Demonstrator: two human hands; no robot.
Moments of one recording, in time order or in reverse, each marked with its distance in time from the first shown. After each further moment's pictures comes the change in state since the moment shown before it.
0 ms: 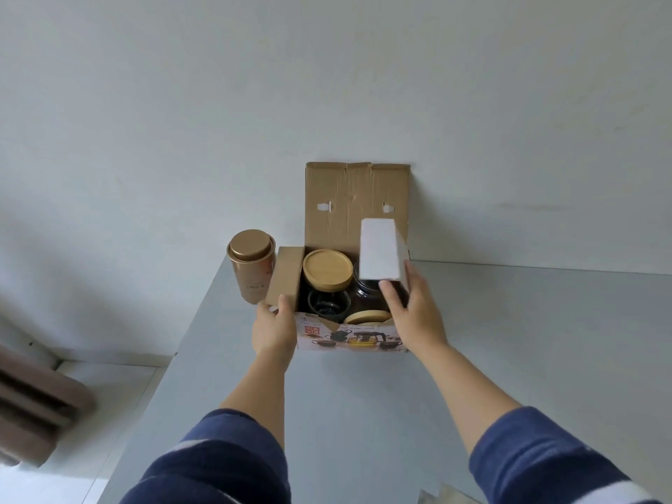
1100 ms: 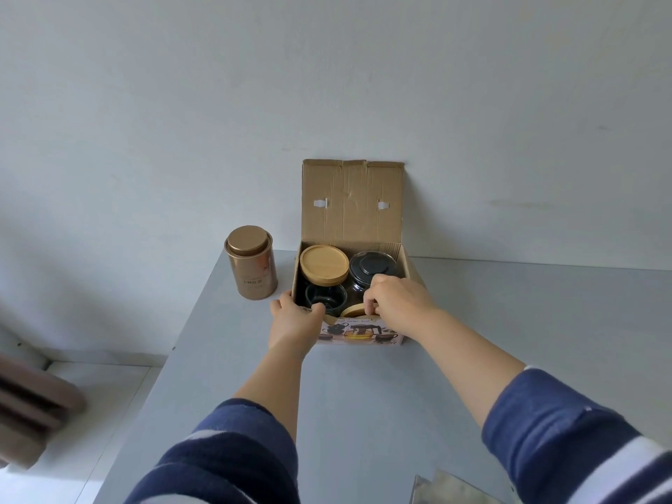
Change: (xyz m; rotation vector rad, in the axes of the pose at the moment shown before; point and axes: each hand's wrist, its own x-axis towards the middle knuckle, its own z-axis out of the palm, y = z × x) left_hand -0.023 0.004 0.016 0.275 -0.184 0.133; right_hand -0.005 -0.036 -0.021 -0.663 -0.435 -0.322
